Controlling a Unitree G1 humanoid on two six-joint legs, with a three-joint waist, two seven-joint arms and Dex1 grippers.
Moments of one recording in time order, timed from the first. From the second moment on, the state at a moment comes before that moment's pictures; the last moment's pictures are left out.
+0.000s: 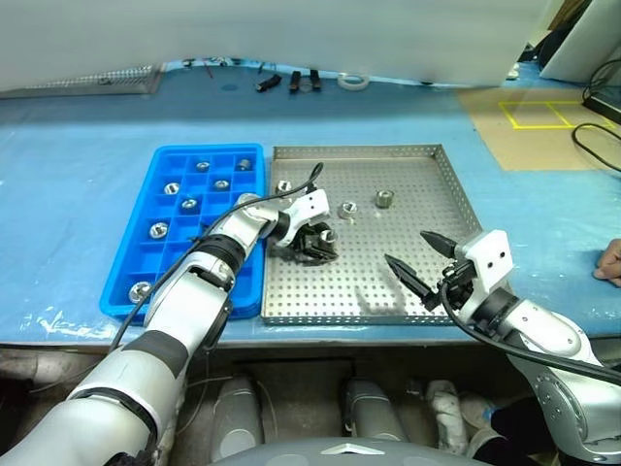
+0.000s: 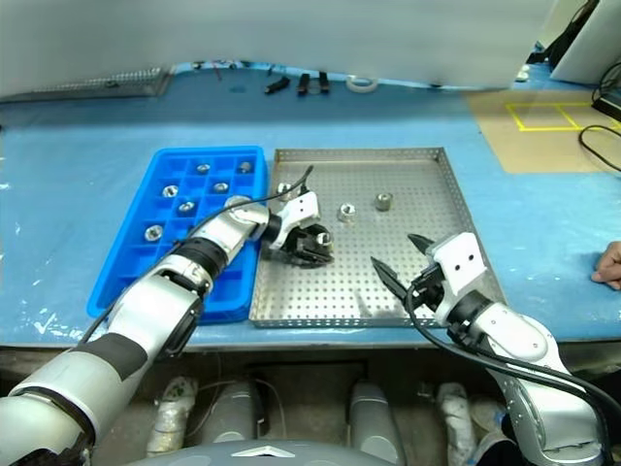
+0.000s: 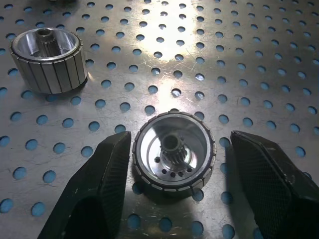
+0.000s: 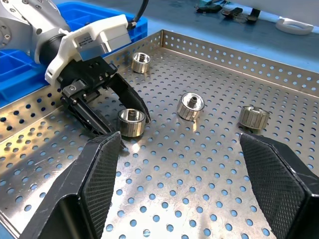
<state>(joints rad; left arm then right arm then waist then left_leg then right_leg) -1.09 0.13 -0.31 1.17 0.09 -0.04 -1.12 0.16 -0.54 -0.18 -0.72 0.42 0.58 0.45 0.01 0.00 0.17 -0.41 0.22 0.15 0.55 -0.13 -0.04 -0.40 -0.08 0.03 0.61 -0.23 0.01</state>
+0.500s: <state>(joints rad) -1.08 0.15 -0.25 1.19 0.10 -0.08 -1.13 0.11 -0.54 -0.15 -0.72 0.41 0.58 0.45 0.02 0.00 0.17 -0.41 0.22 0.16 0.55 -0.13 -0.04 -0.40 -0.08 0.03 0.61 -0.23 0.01</state>
